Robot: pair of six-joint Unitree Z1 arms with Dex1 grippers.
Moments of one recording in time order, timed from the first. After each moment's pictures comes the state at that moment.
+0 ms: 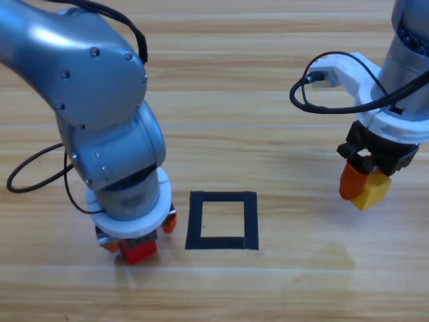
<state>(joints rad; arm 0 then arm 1) -1.02 2.01 -1.21 0.60 0.25 -1.39 0.72 2.03 -1.54 1.02 0.05 0.10</state>
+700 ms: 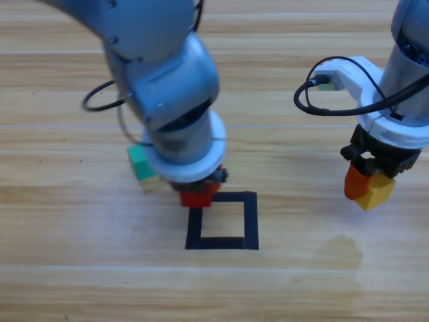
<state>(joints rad) -1.02 2.07 -1.52 0.70 0.26 -0.90 0.72 2.03 -1.50 0.98 0.01 0.14</state>
